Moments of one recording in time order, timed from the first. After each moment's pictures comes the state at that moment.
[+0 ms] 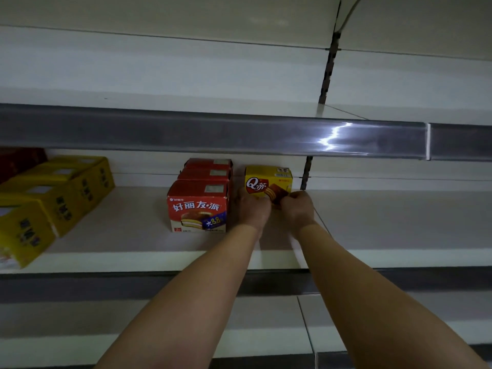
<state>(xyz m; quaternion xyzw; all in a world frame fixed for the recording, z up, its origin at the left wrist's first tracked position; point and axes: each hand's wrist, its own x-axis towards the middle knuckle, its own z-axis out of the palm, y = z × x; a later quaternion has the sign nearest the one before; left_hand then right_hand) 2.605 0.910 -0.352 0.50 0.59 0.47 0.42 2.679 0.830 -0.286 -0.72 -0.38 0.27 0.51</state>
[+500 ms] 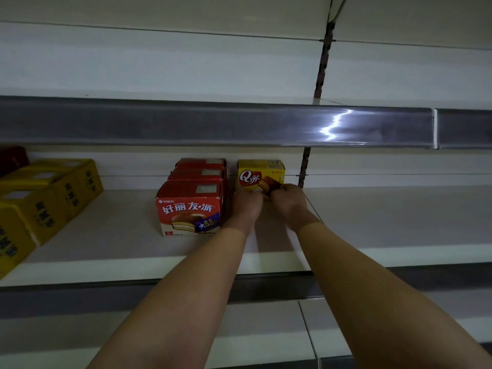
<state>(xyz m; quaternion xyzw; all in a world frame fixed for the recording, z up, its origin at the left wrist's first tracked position) 2.596 0.884 -0.308 0.52 0.49 0.51 0.49 2.678 0.839 -0.276 -0.71 -0.46 0.27 0.46</state>
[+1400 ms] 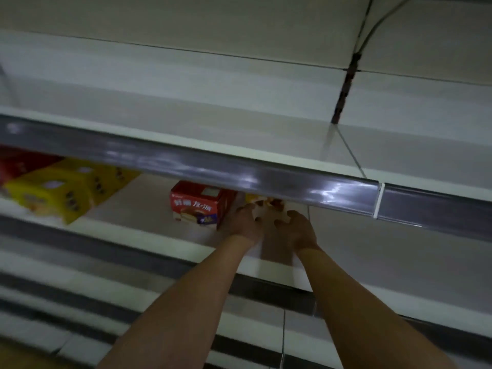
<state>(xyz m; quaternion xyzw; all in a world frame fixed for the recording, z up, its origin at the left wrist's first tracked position) 2.596 0.806 -0.274 0.64 0.68 0.26 0.24 2.723 0.802 -0.263 -0.72 -0.60 0.26 0.24</state>
